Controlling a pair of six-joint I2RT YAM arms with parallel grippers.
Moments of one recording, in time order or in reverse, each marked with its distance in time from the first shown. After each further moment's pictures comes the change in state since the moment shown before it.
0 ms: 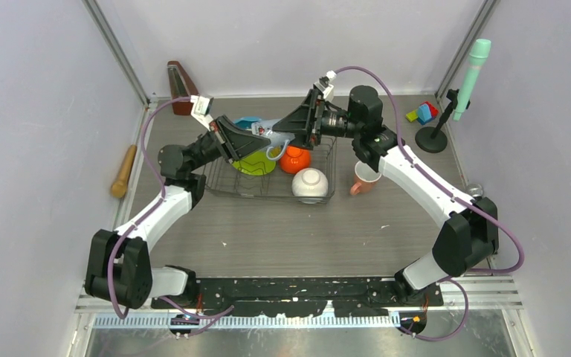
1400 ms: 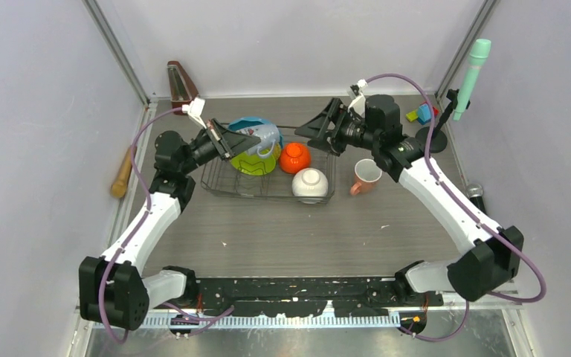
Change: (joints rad) left arm 0.069 -0.143 0.038 -0.740 -0.137 0.159; right arm -0.023 -0.201 -0.065 -0.391 0.381 -0.265
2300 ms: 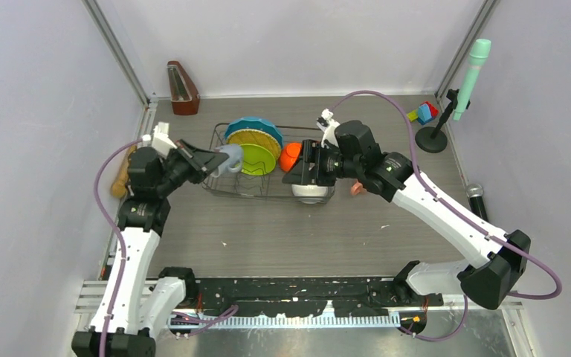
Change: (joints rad) left arm 0.201 -0.352 0.026 -0.728 -0.230 0.117; right arm 0.247 -0.036 -0.003 -0.295 0.170 -0.267
